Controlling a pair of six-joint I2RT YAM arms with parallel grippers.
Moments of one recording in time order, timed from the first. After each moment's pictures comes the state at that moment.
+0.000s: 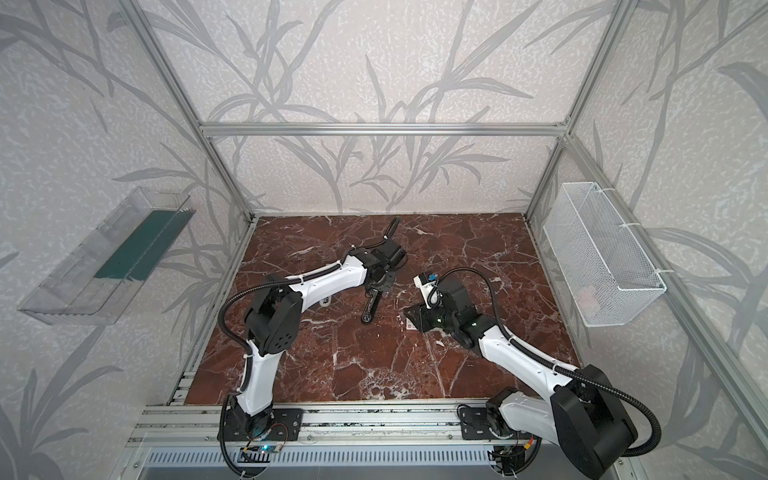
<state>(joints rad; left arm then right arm) -0.73 2.11 1.68 -0.79 -0.34 -0.40 0.53 1.17 0.57 -0.03 -0.40 0.35</state>
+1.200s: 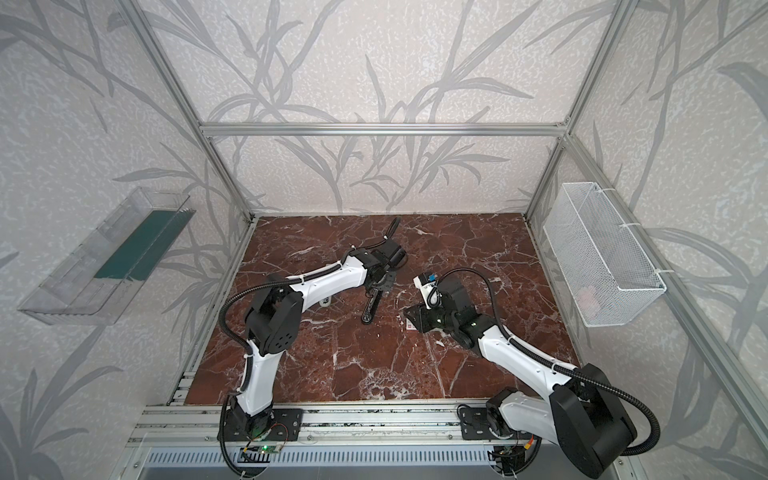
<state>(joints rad) -0.73 2.11 1.69 -0.76 -0.35 -0.37 0.53 1.18 0.57 -0.03 -0.40 0.35</state>
